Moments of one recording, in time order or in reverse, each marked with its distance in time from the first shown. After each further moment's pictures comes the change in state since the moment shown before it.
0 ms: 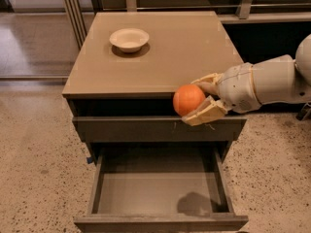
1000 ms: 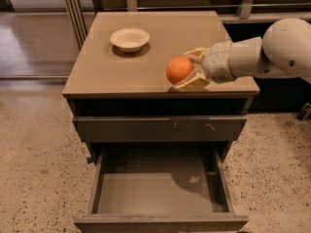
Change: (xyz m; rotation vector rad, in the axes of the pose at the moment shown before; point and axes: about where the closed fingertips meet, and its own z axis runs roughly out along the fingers) arm -0.001 -0.112 0.042 0.173 -0.021 -0.150
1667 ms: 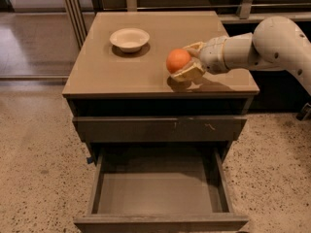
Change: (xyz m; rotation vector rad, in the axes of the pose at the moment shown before) arm 0.017 -0.043 0.034 0.019 -0.033 0.106
